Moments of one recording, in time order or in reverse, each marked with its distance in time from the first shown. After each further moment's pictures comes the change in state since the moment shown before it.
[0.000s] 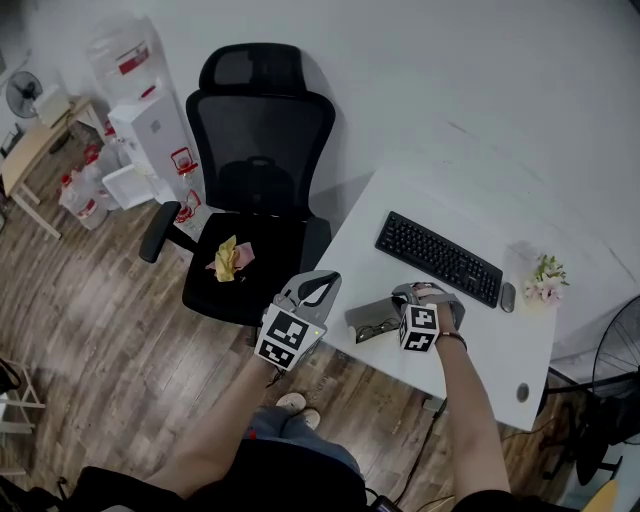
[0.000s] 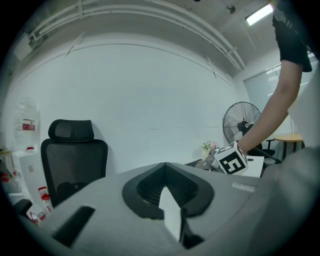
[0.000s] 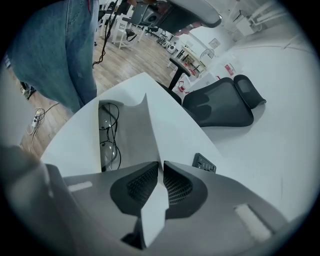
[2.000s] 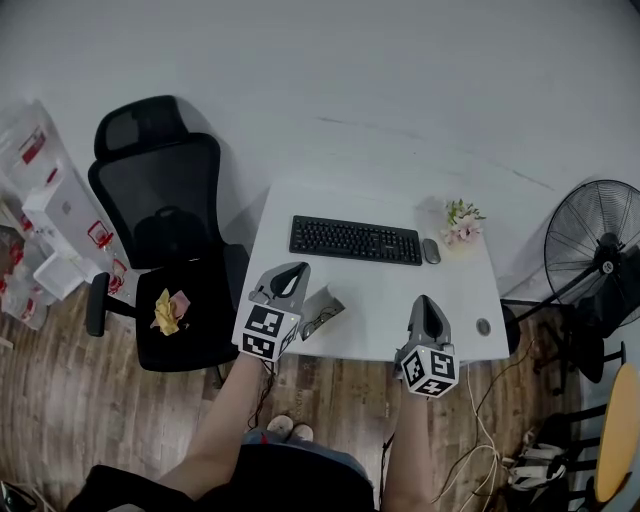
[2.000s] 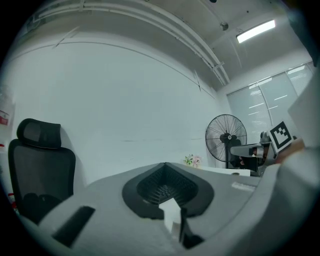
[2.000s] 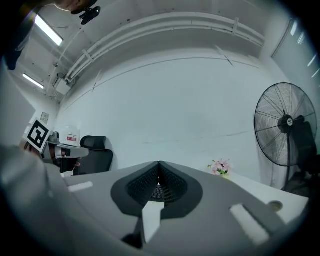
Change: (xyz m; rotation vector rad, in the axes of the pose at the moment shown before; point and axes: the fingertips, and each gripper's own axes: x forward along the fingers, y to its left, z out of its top) left arm 0.050 -0.078 0.052 0.008 -0.111 -0.218; right arm -0.289 0.051 -0.104 1.545 -0.526 -1.166
